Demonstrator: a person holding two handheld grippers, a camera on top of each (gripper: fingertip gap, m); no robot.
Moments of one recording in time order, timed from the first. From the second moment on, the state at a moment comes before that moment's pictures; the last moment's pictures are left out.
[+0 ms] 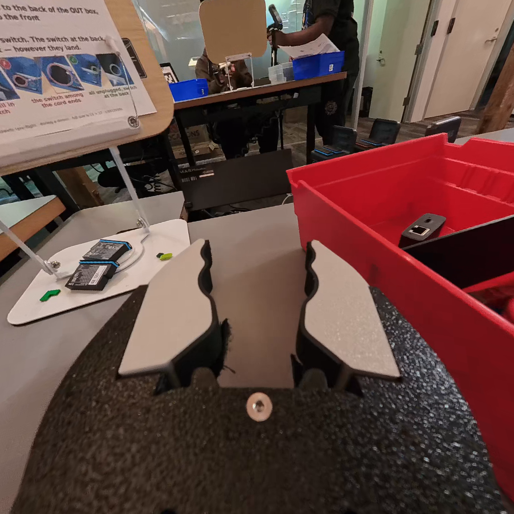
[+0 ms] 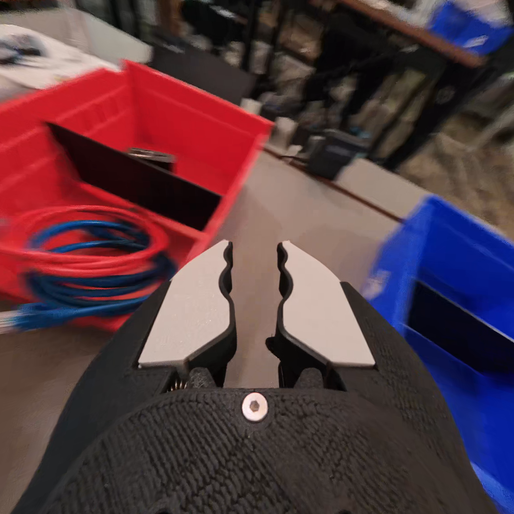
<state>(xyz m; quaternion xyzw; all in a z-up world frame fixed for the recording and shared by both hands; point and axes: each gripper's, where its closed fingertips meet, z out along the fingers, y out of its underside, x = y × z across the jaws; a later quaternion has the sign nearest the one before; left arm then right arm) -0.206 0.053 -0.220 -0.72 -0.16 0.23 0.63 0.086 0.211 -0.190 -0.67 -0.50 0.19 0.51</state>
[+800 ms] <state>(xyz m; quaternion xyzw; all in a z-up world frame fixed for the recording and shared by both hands) -0.199 0.060 -0.224 -0.73 -0.15 0.21 0.63 0.203 0.318 -0.217 -0.76 -0.43 -0.09 0.49</state>
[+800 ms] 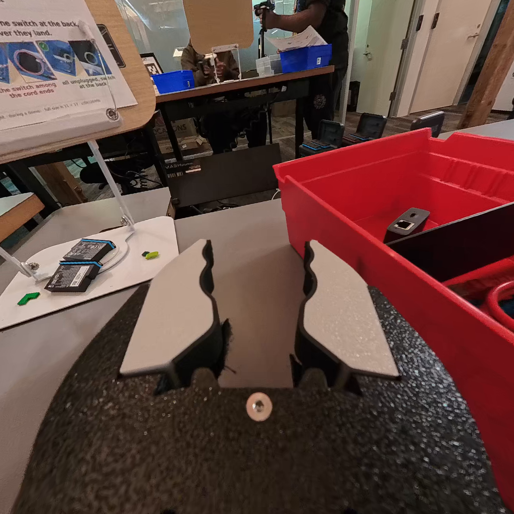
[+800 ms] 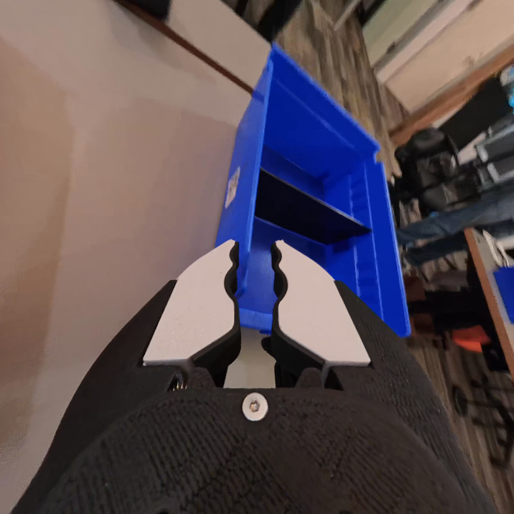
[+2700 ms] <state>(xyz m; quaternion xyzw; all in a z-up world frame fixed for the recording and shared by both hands) -0.121 0.021 -0.203 -0.73 -0.04 -0.04 0.68 -0.076 0.222 -0.208 -0.29 -0.93 0.06 0.22</state>
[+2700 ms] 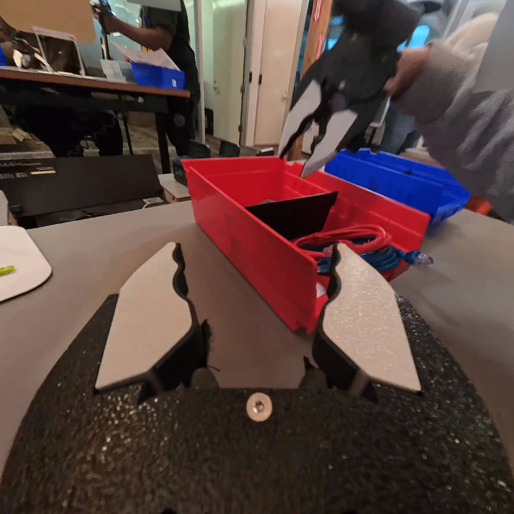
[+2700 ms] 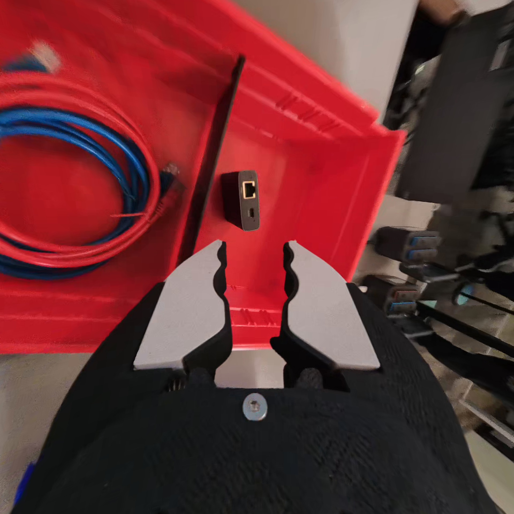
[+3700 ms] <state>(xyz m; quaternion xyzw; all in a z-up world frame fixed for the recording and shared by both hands) -0.057 0.075 -0.131 -0.74 0.30 0.15 0.58 -0.042 0.080 -0.110 -0.08 -0.88 0.20 0.41</state>
